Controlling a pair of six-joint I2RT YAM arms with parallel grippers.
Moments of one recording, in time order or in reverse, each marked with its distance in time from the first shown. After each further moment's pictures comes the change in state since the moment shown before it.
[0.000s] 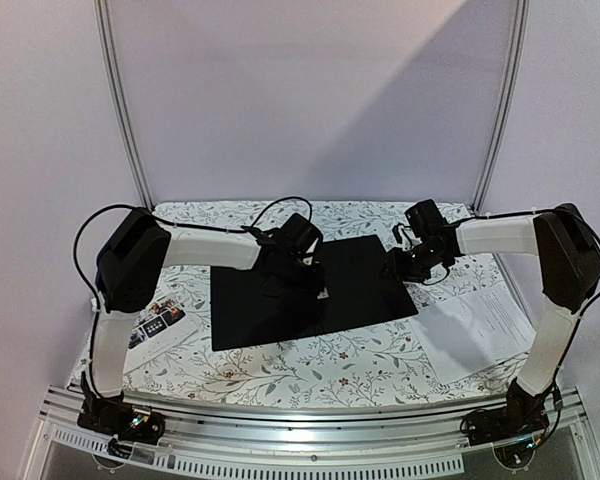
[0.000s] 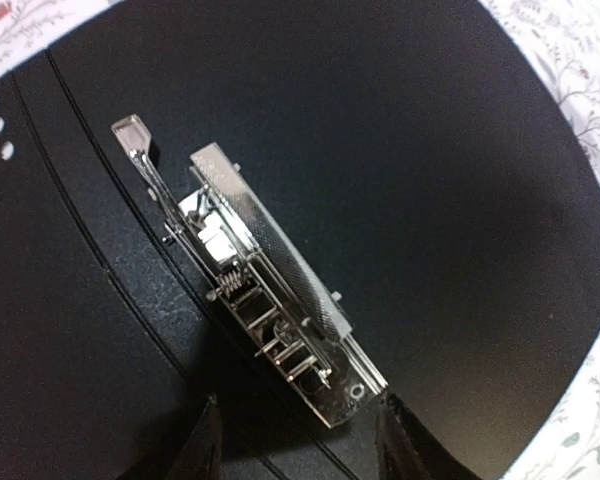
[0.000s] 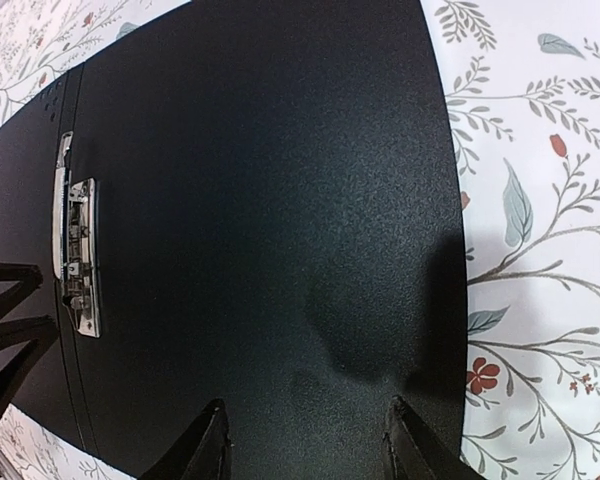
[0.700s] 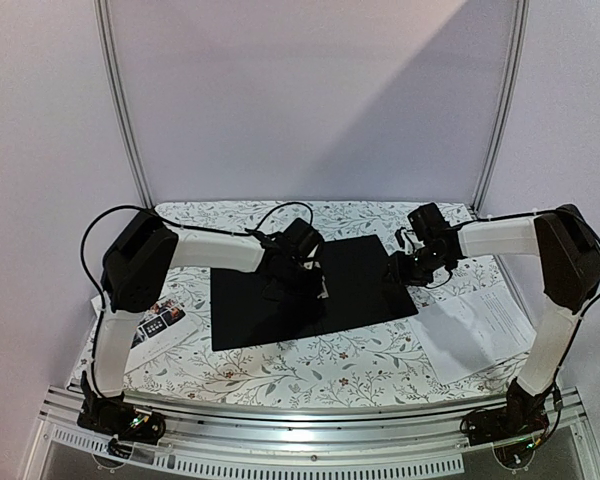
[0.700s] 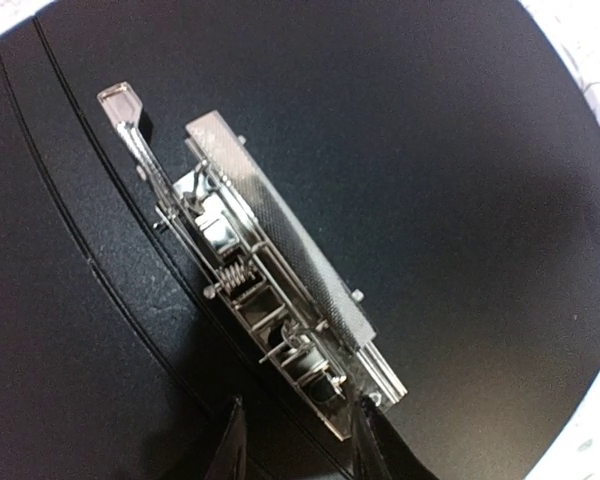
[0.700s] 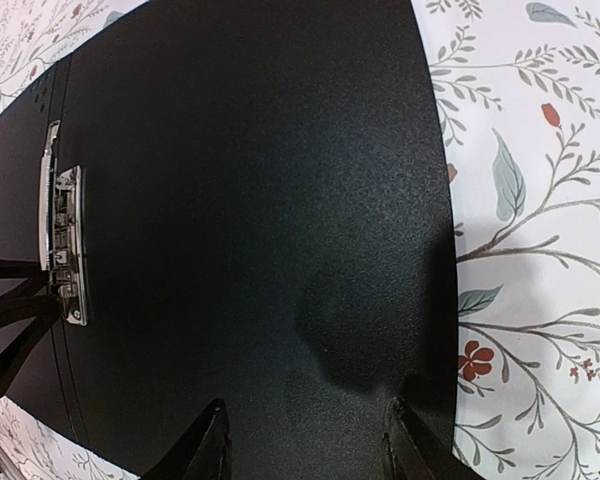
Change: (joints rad) left arm 0.000 0.044 0.018 -0.010 0.010 -0.018; right arm -0.012 -0.007 -0.032 0.002 -0.013 0.002
